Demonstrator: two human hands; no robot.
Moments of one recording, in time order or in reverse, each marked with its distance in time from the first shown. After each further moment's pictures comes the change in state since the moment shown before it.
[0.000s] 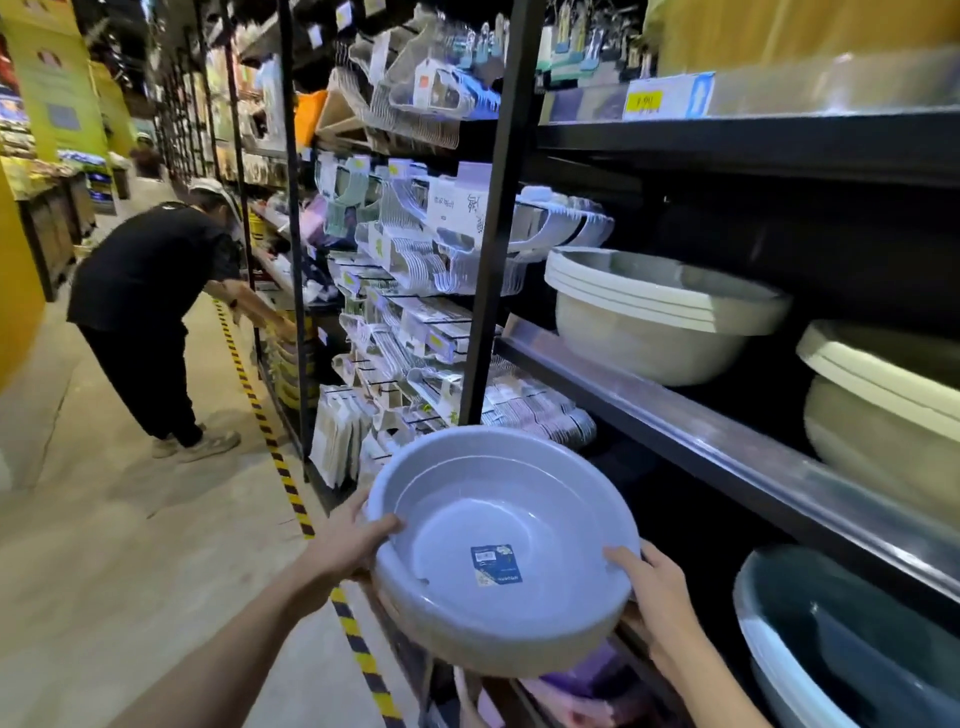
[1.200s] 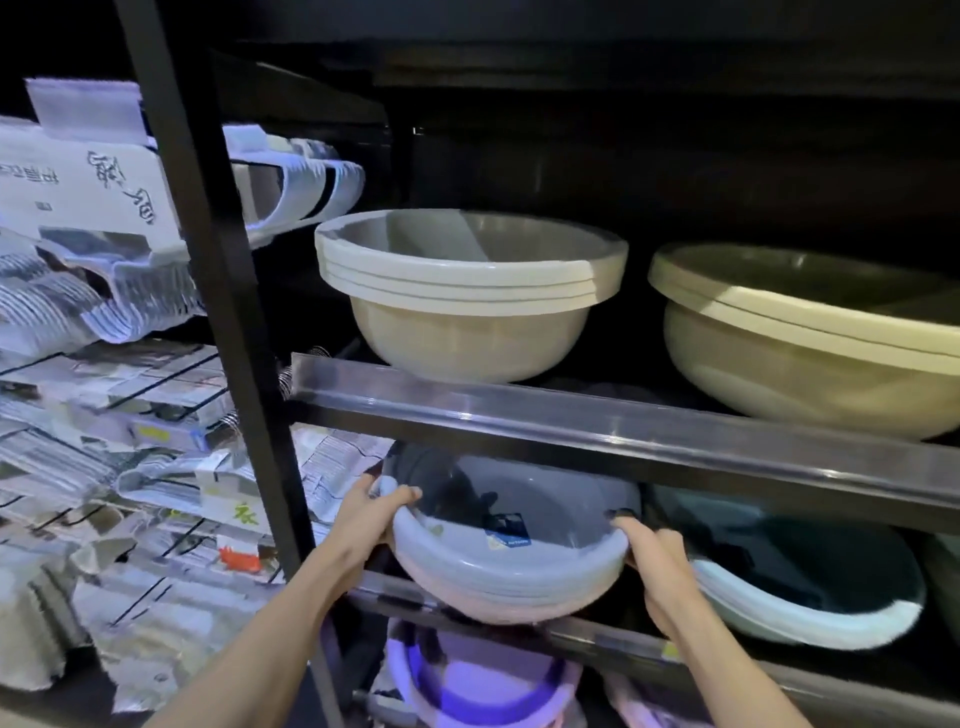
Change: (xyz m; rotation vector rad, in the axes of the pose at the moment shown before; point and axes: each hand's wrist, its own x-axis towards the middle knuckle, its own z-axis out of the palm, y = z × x) left_hand 0.275 0.059 0.179 0.044 -0.583 0.018; right_hand 0.072 0.001 -0.024 0.157 0.791 0.085
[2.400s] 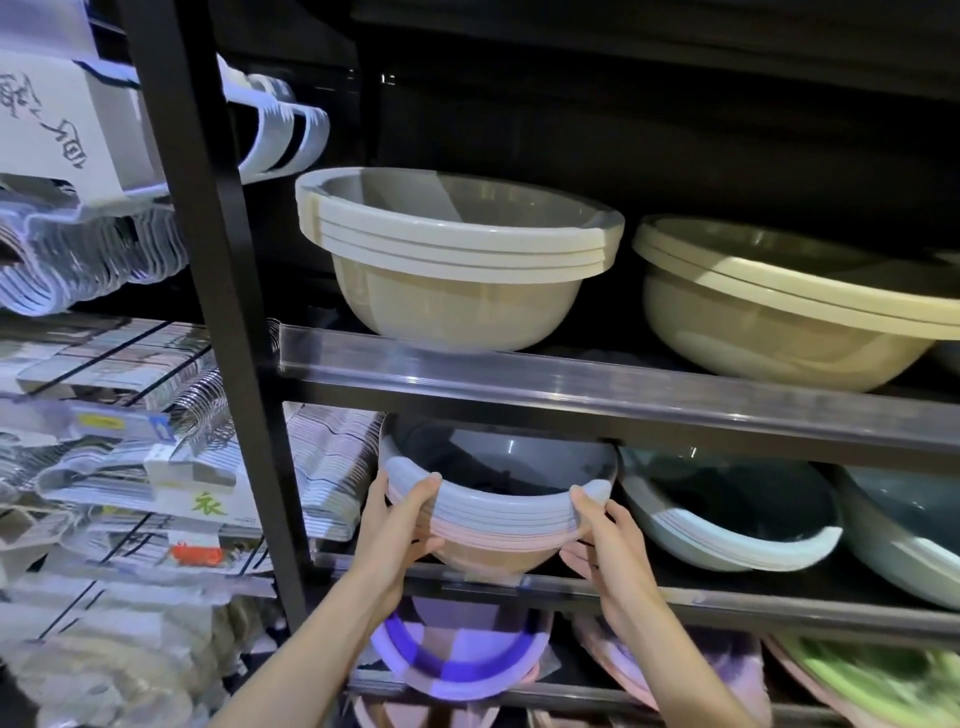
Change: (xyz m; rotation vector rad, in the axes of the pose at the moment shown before) left_hand -0.047 -0.013 0.017 -0.321 -0.209 0.016; right_hand -0.076 0.014 0.044 0.145 0.024 -0.001
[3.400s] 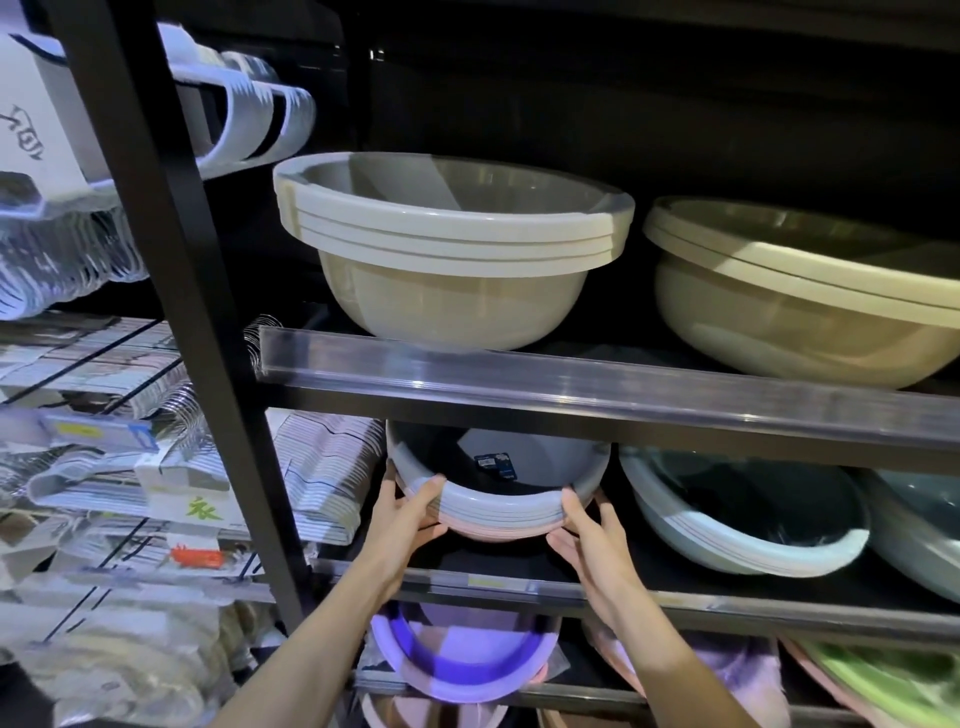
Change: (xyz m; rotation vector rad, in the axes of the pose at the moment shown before) left_hand 0.060 -0.033 -0.005 0.014 -0.029 -0.055; right_hand 0.046 0.024 0.013 0.163 -0.058 0.079
